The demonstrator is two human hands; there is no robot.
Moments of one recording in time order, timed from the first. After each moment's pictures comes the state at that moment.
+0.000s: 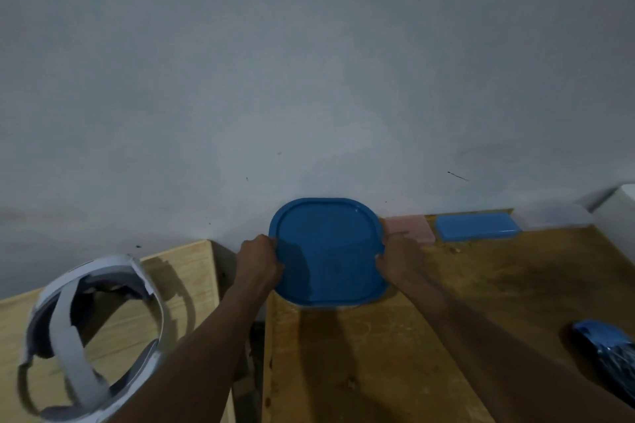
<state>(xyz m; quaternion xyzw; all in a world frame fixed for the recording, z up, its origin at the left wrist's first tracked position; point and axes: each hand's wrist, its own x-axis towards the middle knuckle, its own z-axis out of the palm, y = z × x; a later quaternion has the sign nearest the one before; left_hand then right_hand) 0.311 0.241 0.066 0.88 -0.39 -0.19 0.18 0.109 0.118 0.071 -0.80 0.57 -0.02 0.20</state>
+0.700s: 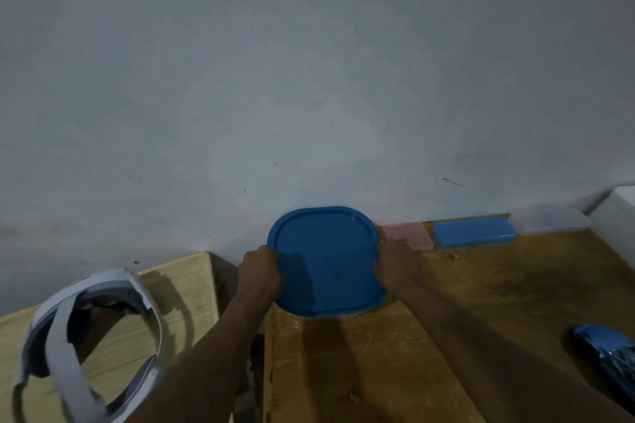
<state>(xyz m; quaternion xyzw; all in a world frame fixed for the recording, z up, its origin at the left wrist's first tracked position) 0.308 0.235 0.060 0.89 -0.40 -0.17 0.16 0.113 0.110 0.066 -0.81 0.55 -0.01 0.19</state>
